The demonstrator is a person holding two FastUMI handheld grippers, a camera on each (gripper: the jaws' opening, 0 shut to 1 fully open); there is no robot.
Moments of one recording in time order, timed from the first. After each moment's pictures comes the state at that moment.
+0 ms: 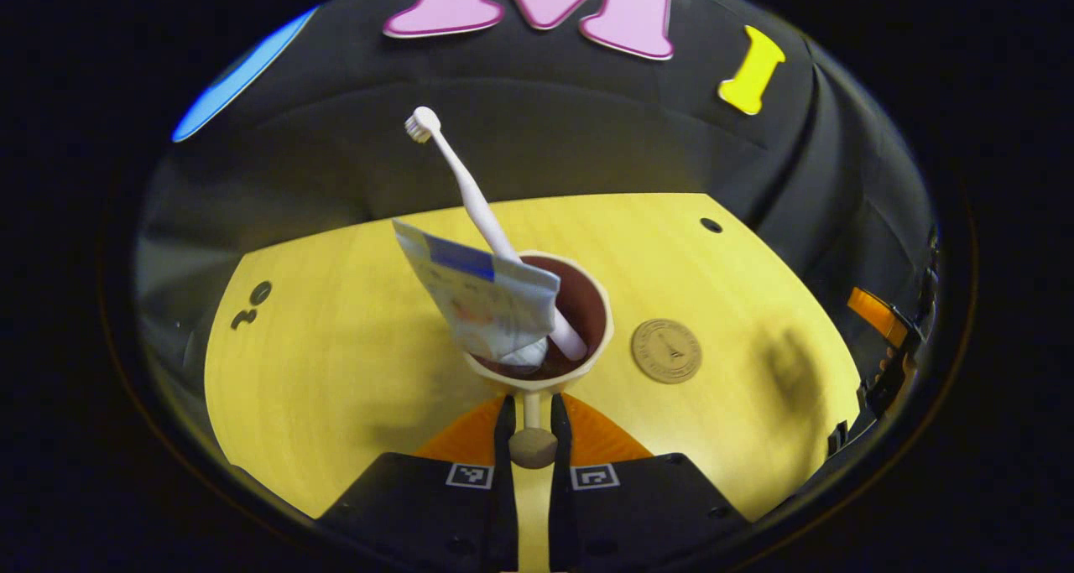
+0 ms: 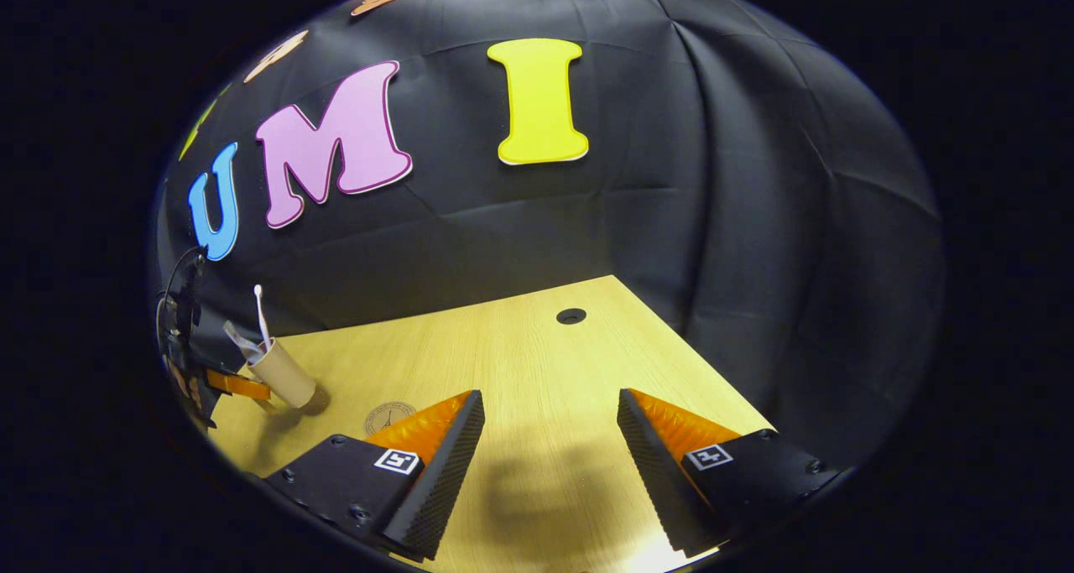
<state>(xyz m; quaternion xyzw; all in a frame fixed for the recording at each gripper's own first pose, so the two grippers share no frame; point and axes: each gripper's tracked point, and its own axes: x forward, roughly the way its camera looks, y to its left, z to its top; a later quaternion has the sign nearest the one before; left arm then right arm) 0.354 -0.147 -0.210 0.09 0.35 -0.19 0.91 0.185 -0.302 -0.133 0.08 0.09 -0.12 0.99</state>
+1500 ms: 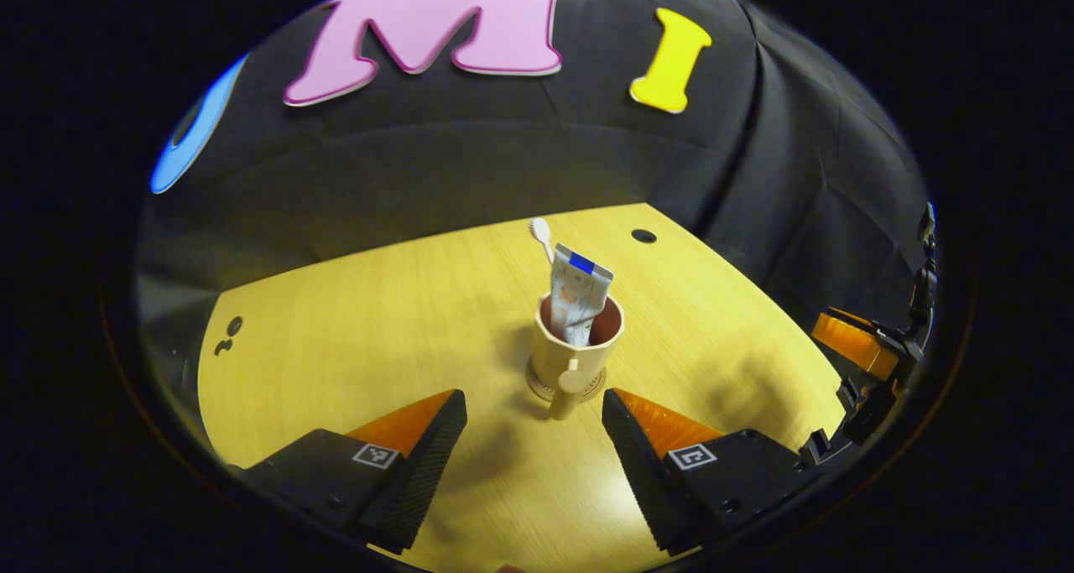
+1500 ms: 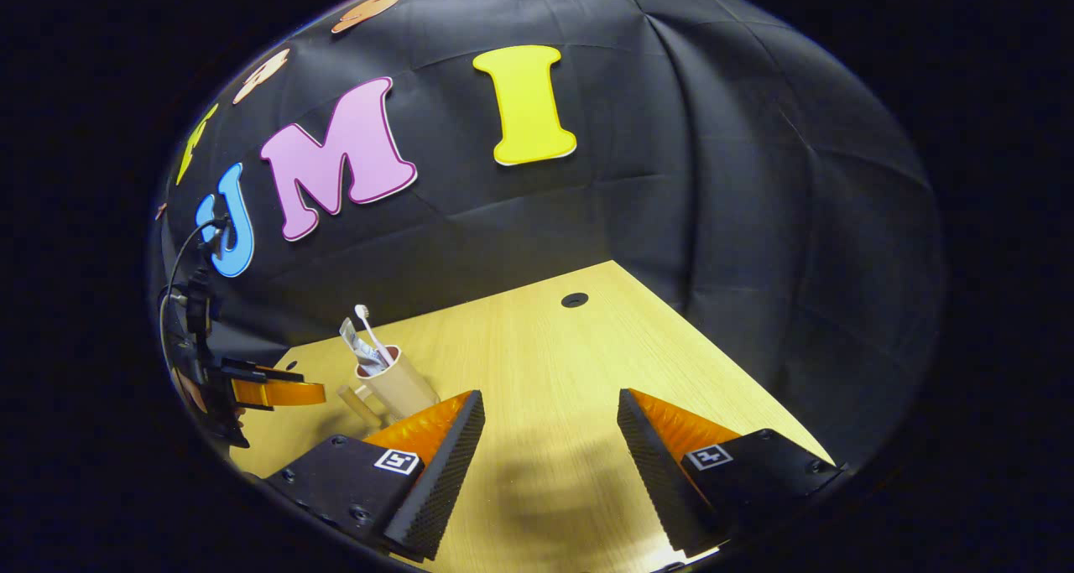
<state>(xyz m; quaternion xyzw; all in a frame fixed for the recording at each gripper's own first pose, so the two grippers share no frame) 0.300 -0.222 -0.182 0.10 0.29 -0.21 0.93 0.141 -0.286 -0.138 0.12 0.09 -0.10 0.98</state>
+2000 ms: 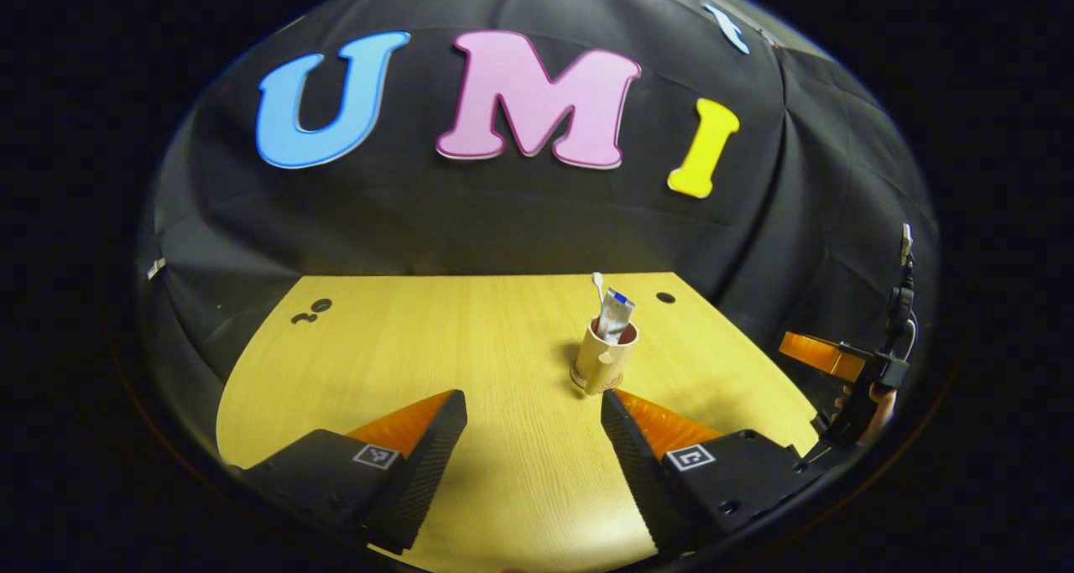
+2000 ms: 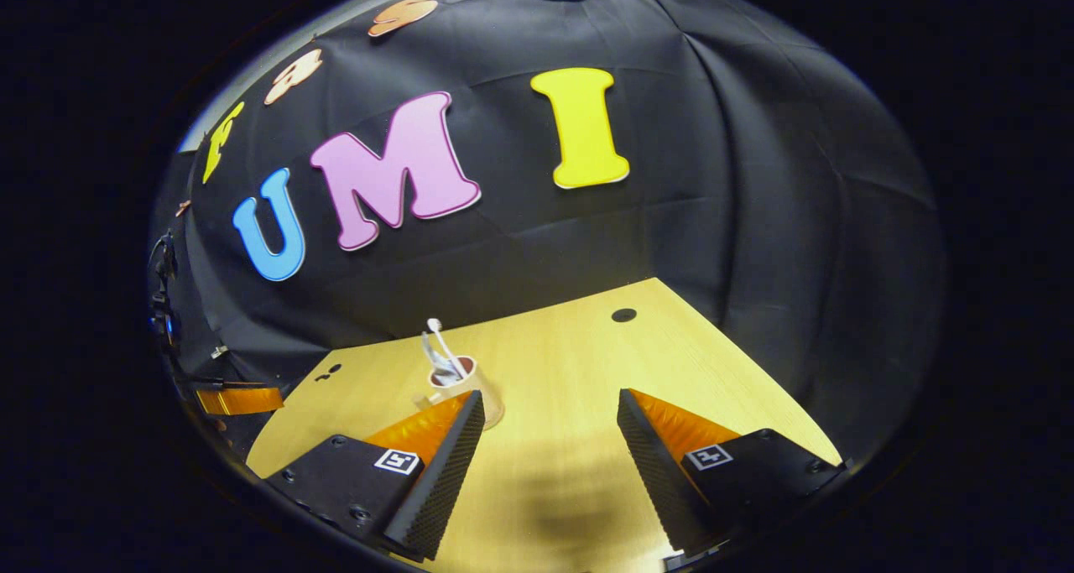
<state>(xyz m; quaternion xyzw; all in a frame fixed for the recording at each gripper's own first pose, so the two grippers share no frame) 0.198 -0.132 -0.105 0.02 0.19 -0.14 0.97 0.111 -0.212 -0.083 0.11 0.07 -0.04 0.99</state>
